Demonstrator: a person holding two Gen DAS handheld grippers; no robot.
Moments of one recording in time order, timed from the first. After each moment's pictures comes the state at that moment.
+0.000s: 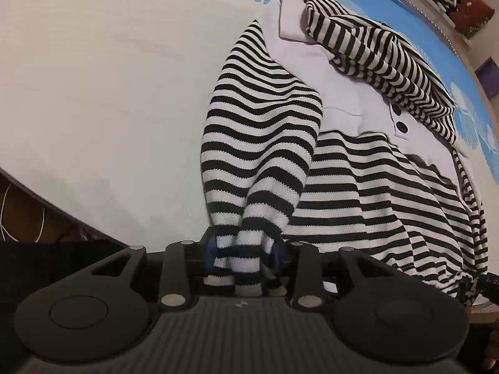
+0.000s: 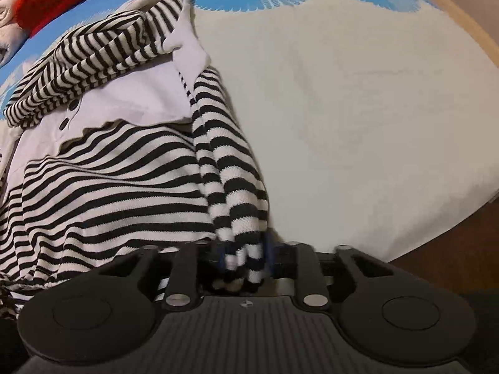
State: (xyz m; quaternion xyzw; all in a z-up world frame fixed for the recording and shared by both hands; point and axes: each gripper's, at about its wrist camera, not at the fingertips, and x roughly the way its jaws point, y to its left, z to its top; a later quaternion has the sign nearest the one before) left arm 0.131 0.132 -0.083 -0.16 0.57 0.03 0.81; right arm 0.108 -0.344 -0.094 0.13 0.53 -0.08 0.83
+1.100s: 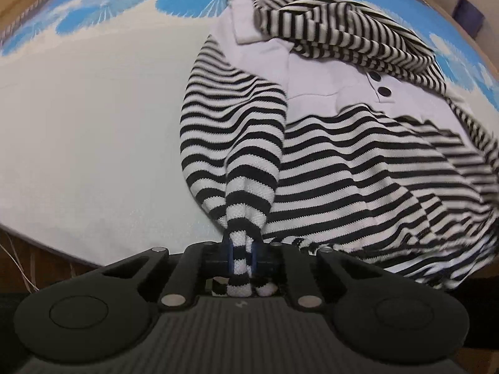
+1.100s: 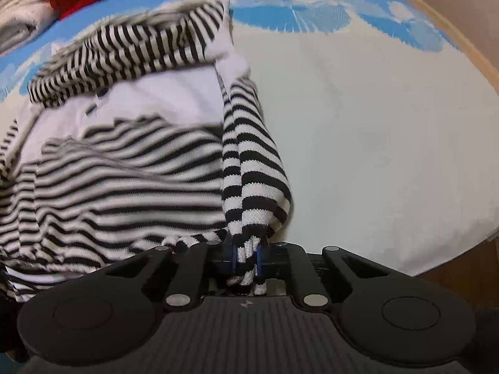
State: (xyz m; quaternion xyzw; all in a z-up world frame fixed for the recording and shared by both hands) left arm 0.130 0.093 -0.078 -0.01 0.54 0.00 0.84; right arm 0.105 -0.314 -0.078 0.07 0.49 -0.04 0.87
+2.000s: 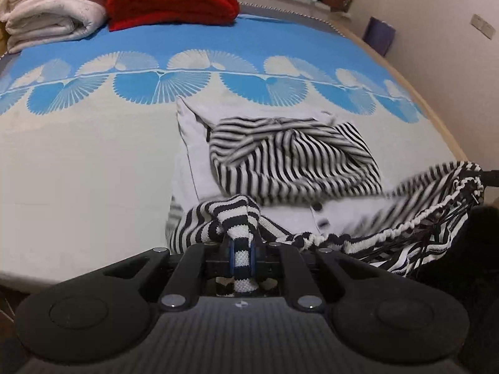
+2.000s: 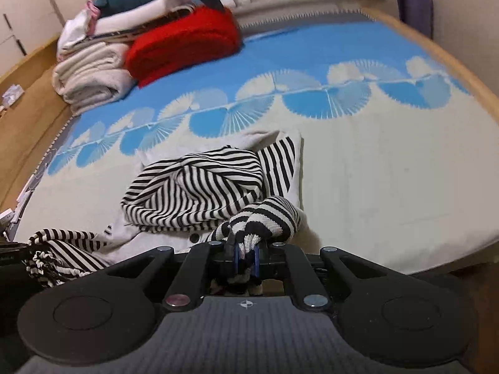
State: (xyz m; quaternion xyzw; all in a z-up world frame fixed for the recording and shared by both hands) left arm 0.082 0.142 0.062 -0.03 0.46 -0.15 0.87; right arm 0.036 -0.359 0.074 0.14 0.42 0.07 0.89
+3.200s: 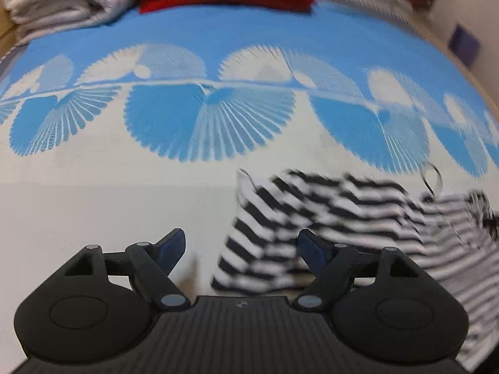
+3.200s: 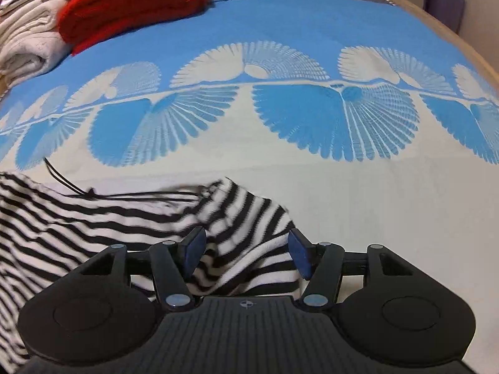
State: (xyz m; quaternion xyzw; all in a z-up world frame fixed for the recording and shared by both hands) left arm 0.350 0.149 -0.047 -0.03 0.48 -0.04 0.87; right arm 0.316 -0.351 -0.079 0.05 0.47 0.03 0.88
